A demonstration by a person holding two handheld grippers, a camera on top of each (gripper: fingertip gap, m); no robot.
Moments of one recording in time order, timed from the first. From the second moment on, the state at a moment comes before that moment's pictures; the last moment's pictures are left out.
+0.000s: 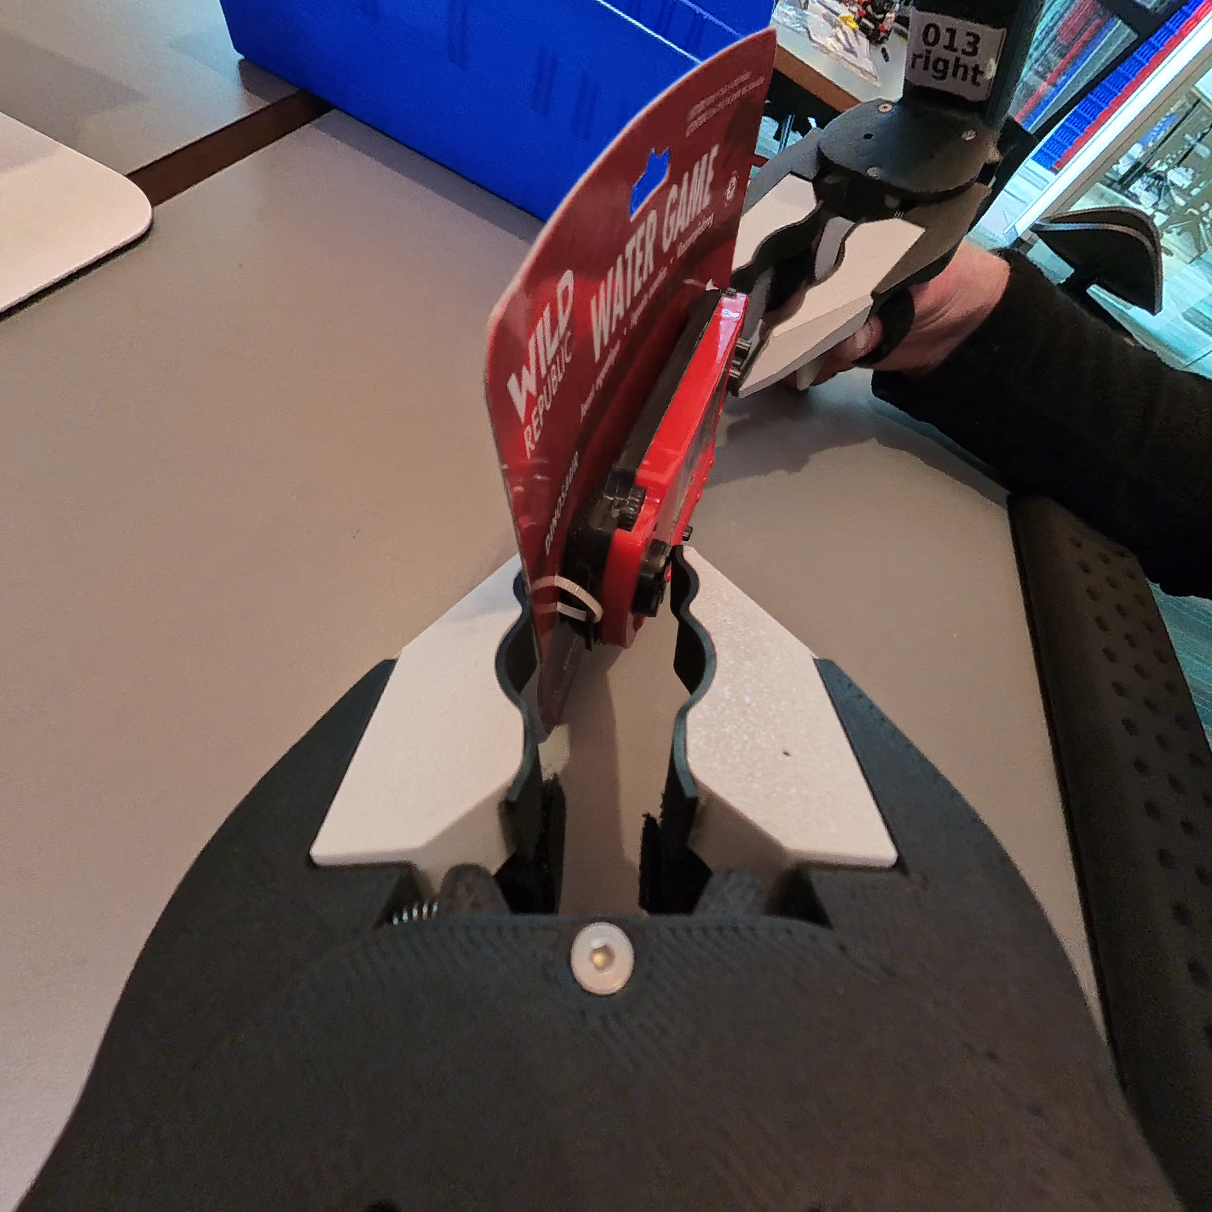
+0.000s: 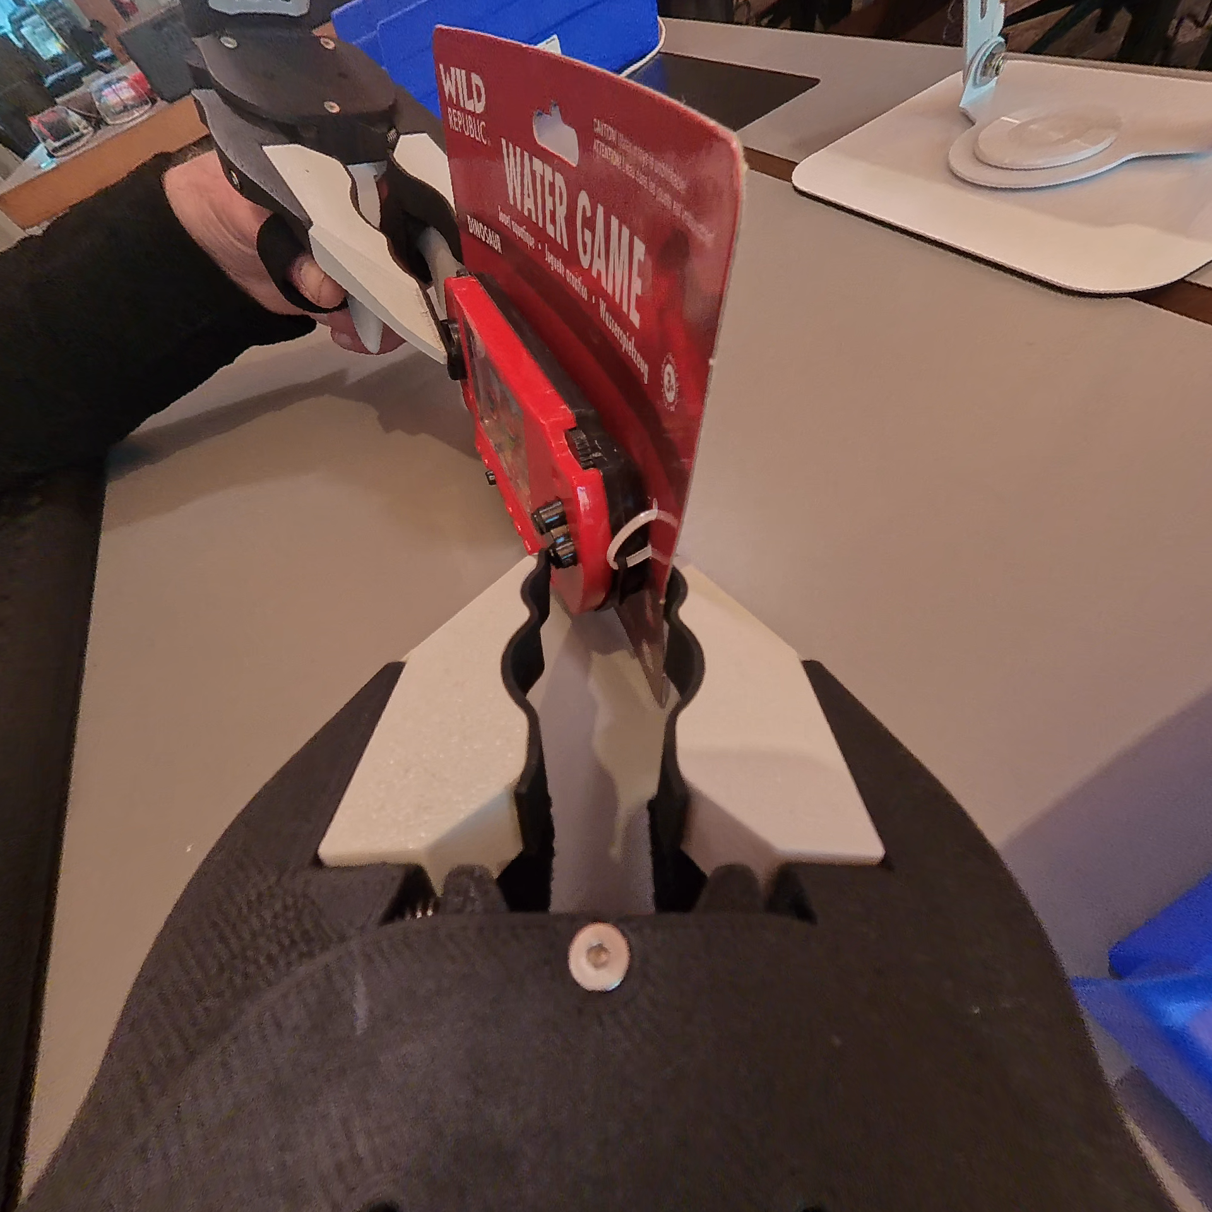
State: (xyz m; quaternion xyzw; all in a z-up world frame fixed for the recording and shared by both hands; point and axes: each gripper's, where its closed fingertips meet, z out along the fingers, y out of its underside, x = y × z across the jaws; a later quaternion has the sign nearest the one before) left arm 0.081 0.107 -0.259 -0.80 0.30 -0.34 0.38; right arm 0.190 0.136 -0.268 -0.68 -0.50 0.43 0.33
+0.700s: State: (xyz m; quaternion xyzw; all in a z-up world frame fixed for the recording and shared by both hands) left arm 0.086 0.107 -0.248 -0.78 0.34 -0.31 0.43; right arm 0.193 0.136 -0.261 -0.68 -0.48 0.45 0.32
